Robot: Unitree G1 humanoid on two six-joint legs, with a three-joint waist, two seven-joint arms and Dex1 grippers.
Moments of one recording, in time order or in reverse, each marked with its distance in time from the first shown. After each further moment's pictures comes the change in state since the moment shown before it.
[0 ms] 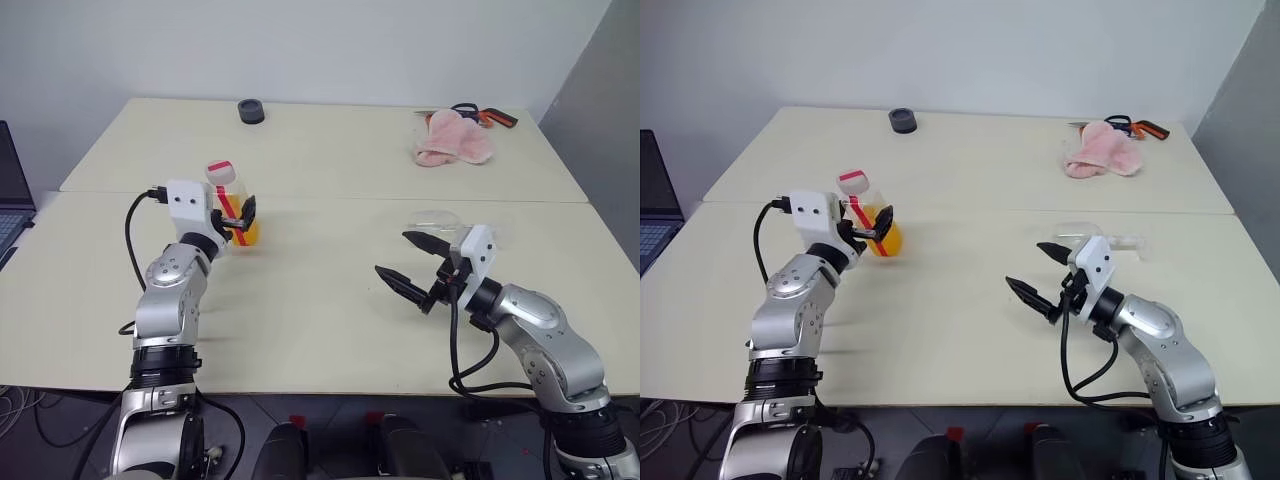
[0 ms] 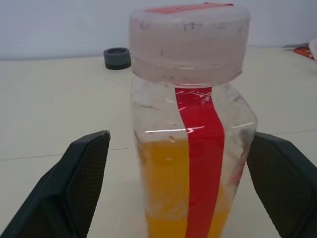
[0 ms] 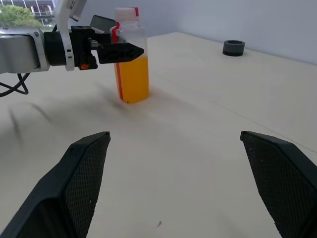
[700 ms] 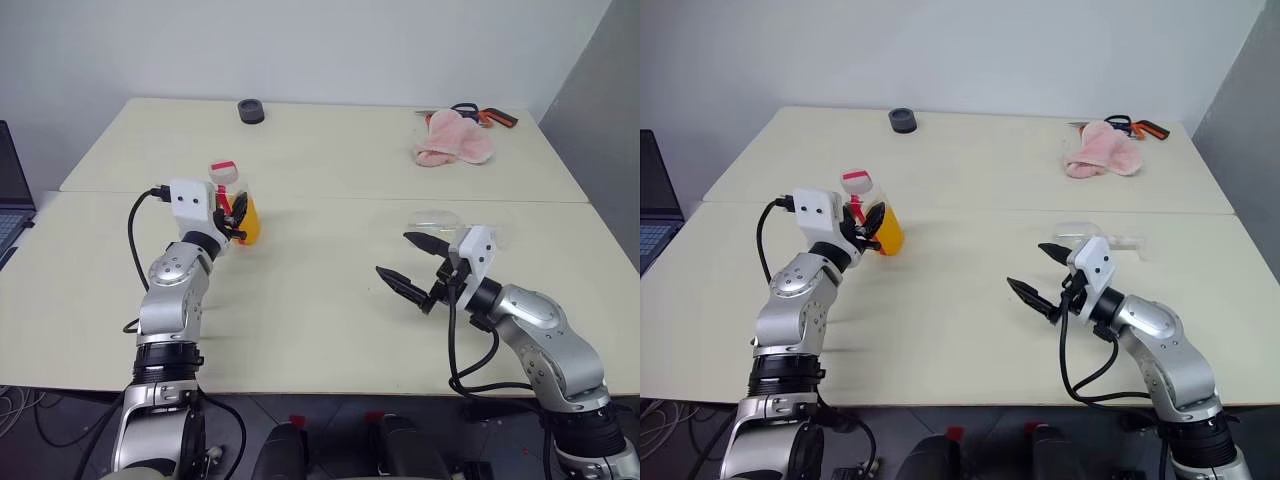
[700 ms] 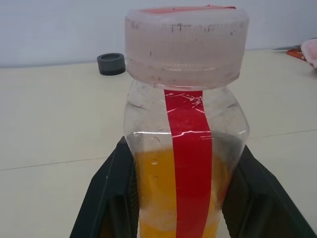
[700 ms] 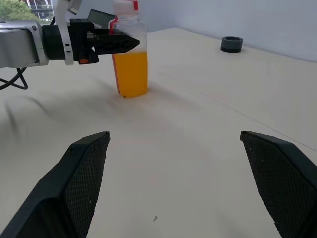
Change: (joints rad) left arm -0.008 0.000 -0.006 0.035 0.014 -0.071 -0.023; right arm 0.000 -0.001 0.000 0.006 -0.025 -0.004 0.011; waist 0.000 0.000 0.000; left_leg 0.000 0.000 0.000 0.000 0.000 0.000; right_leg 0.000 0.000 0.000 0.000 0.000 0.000
